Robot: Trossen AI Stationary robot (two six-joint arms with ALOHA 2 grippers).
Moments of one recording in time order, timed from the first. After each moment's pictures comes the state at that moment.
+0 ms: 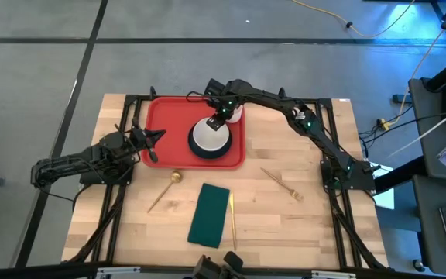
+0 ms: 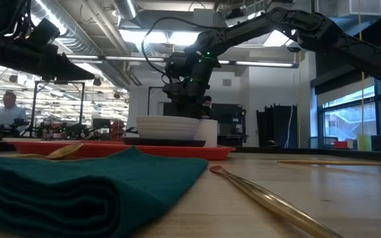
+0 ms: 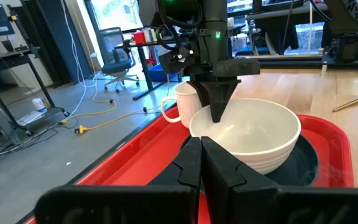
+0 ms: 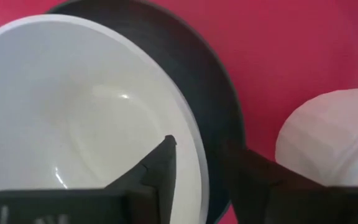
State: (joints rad) left arm 0.26 0.03 0.07 -0.14 -0.35 0.12; right arm -0.46 2.46 2.30 -1.11 -0.20 0.20
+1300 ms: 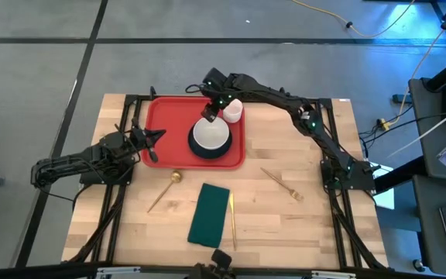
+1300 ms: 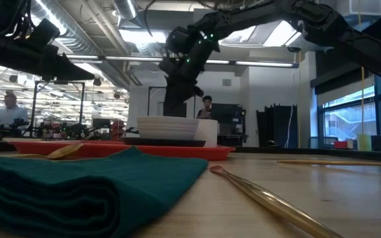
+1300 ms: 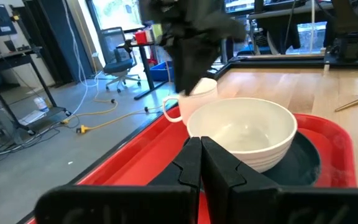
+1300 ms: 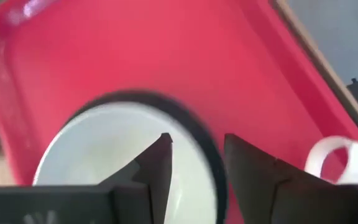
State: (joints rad) left arm 0.26 0.03 0.07 -0.14 -0.36 0.13; right arm -0.44 2.40 2.36 -0.97 -0.14 0.10
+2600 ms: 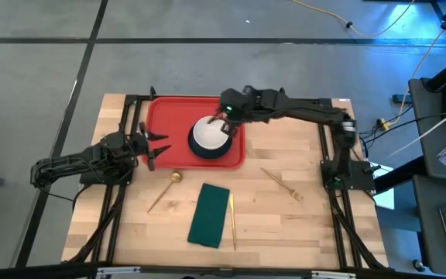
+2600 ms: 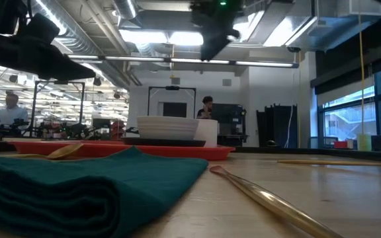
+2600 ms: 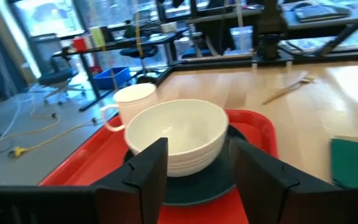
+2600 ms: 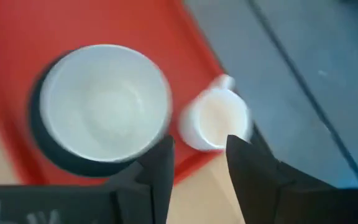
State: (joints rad) left arm 0.26 0.03 0.07 -0.15 -0.08 0.14; right arm -0.19 1.89 1.94 -1.06 0.44 0.15
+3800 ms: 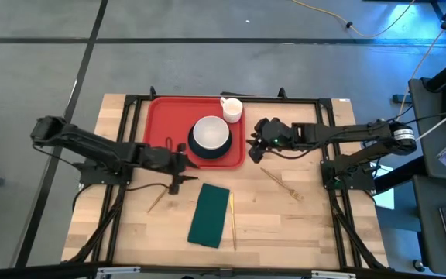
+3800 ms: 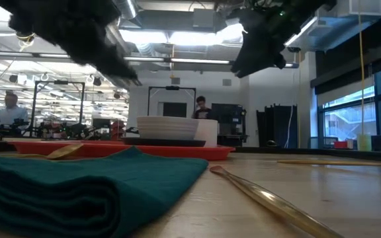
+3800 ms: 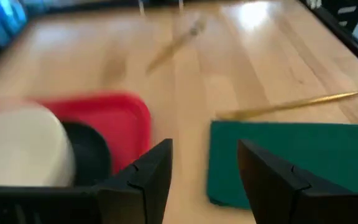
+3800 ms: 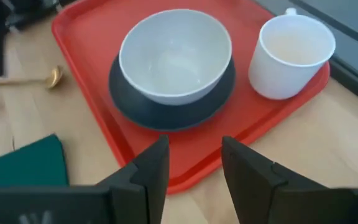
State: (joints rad) left arm -0.14 1.12 0.50 0.10 -0.09 -0.03; right arm -0.07 1.35 0.99 -0.40 0.31 0.44
